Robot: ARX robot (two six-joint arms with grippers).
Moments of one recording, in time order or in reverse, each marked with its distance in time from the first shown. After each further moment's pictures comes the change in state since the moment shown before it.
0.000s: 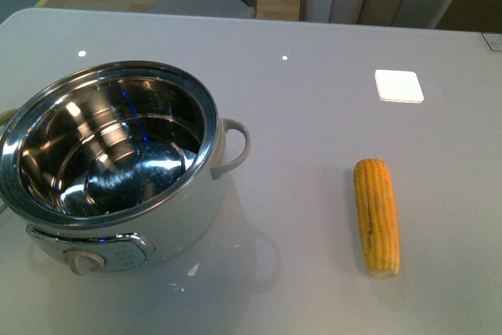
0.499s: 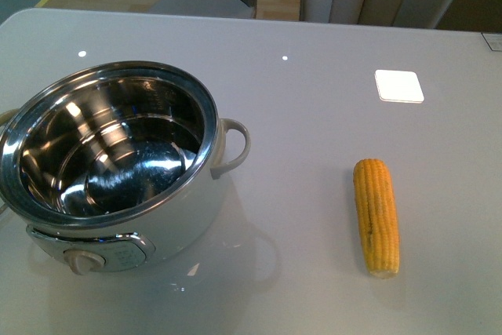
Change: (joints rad) left arm -0.092 -0.261 -0.043 -0.197 -0.078 0.017; right arm 0.000 0.000 0.000 0.000 0.000 0.000
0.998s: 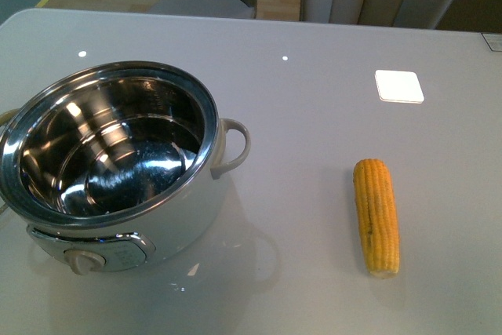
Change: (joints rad) left arm 0.000 -0.190 0.000 -0.191 0.000 0.000; right arm 0.000 0.000 0.000 0.000 0.000 0.000
